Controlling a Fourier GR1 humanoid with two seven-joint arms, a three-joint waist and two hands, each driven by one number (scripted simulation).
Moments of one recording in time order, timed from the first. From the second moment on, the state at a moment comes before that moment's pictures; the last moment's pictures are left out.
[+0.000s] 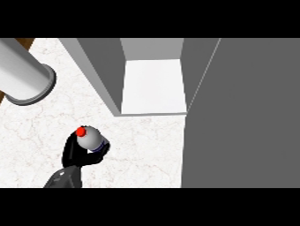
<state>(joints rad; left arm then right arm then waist) -0.37 0.06 0.29 -0.36 0.12 -0.27 -0.90 1.02 -0.18 0.34 -2.49 -0.04 0.19 -0.27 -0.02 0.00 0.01</state>
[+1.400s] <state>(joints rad) -0.37 0.00 -0.13 -0.77 0.44 -0.03 -0.66 1.02 -0.19 0.34 -2.48 -0.04 0.17 -0.29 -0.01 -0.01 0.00</state>
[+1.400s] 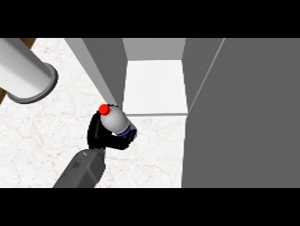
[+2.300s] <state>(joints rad) -0.75 0.00 -0.38 -0.81 0.51 0.49 -0.38 1.00 -0.19 0.24 -2.47 -0.08 0.21 -0.30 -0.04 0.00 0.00</state>
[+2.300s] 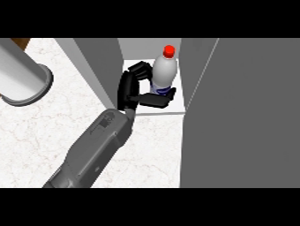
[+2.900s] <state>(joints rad) -1.00 0.00 -0.35 -0.42 0.49 0.57 -0.40 0.95 -0.19 0.20 -2.45 -0.11 0.24 -0.30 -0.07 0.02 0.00</state>
